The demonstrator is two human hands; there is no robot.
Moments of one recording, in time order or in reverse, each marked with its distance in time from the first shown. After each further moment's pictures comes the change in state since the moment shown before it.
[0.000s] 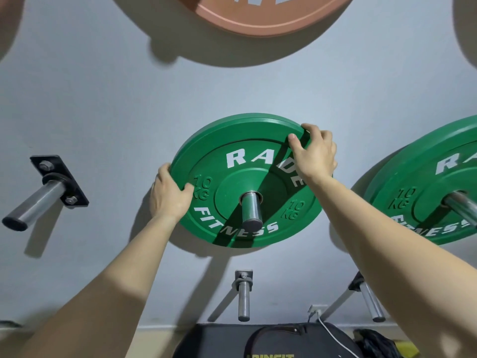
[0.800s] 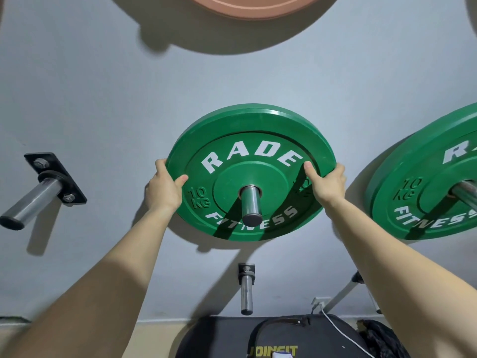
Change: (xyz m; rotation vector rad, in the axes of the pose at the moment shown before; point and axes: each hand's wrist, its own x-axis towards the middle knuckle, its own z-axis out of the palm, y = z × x) left_hand 0.017 -0.011 0.009 0.036 -0.021 -0.020; right_hand -0.019 0.101 0.022 0.219 -0.143 0.403
